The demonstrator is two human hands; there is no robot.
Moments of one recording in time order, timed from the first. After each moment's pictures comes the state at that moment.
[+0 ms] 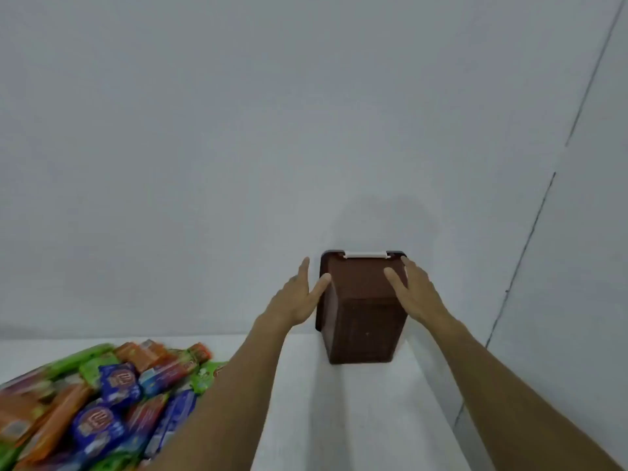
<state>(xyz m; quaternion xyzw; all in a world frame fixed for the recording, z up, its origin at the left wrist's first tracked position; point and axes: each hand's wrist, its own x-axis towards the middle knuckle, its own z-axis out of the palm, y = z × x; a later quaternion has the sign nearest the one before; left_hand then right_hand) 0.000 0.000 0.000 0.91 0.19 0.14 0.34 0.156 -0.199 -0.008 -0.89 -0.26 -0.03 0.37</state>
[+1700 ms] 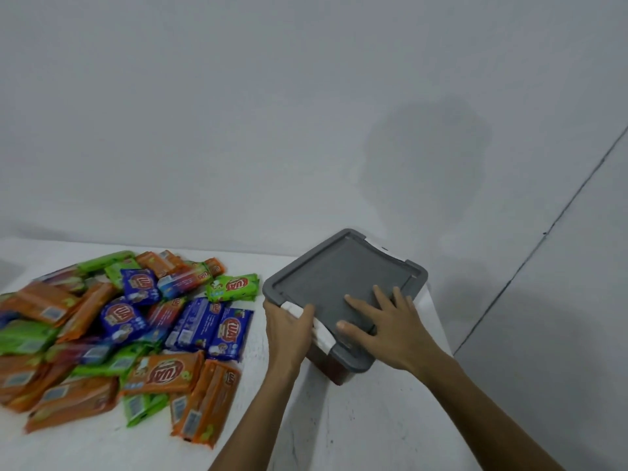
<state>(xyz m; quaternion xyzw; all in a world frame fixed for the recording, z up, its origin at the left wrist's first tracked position) -0.079 -0.083 -0.135 0.61 0.43 0.29 0.59 0.033 -0.225 -0.101 -0.90 -0.41 0.14 0.06</state>
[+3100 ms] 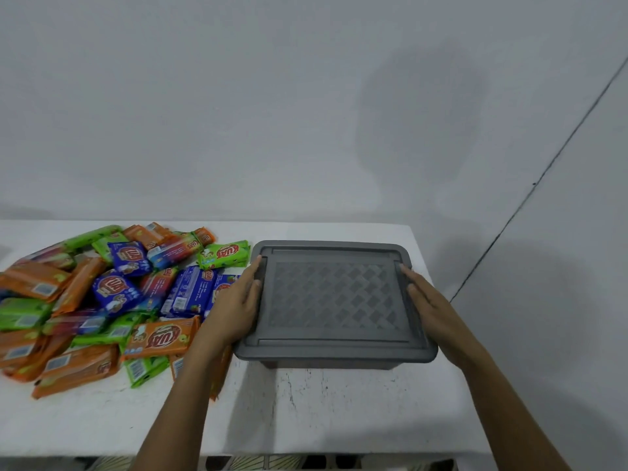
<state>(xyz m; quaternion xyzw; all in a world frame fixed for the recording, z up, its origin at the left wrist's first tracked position) -0.153 -0.034 -0.130 0.87 0.27 0.11 0.39 0.041 -0.308 -0.138 -0.81 -0.25 0.23 0.49</state>
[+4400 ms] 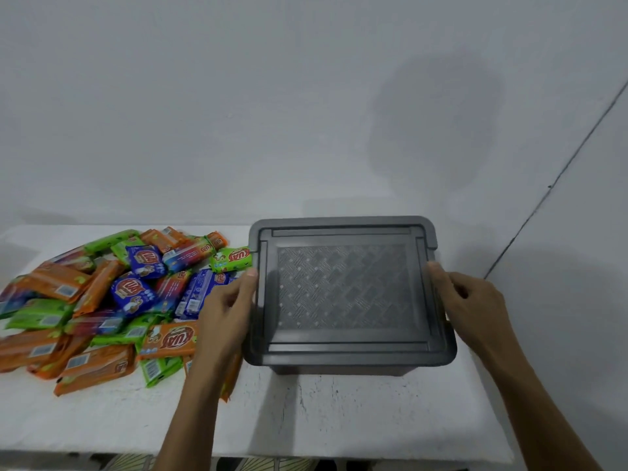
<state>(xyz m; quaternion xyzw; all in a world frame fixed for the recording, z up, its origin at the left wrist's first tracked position) -0.184 -0.064 -0.102 0.74 0.36 0.28 0.51 0.019 -0.313 -0.081 -0.87 -0.23 -0.01 0.43</state>
